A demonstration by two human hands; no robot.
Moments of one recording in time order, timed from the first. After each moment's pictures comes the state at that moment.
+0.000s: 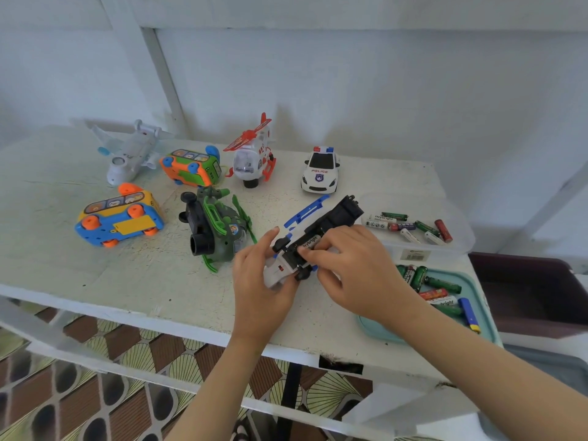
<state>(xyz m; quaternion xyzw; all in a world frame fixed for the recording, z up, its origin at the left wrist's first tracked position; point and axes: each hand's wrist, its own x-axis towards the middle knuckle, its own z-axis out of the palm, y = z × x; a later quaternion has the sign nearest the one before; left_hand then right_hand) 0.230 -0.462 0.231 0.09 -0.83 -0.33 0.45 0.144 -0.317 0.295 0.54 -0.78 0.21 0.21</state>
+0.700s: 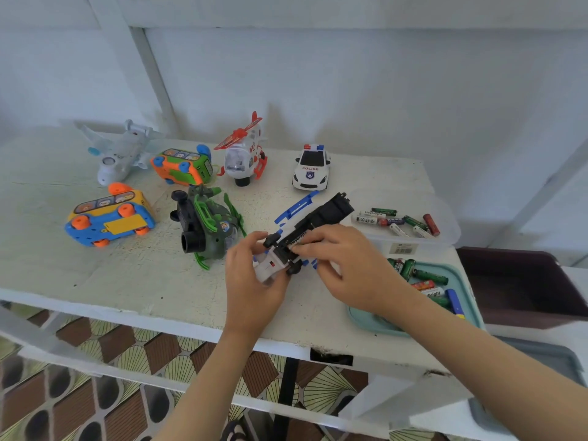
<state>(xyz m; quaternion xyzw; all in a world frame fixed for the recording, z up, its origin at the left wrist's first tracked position) 0.232 -0.459 0.233 0.11 -0.82 -0.35 0.43 0.145 -0.308 0.301 0.53 -0.80 0.27 0.06</state>
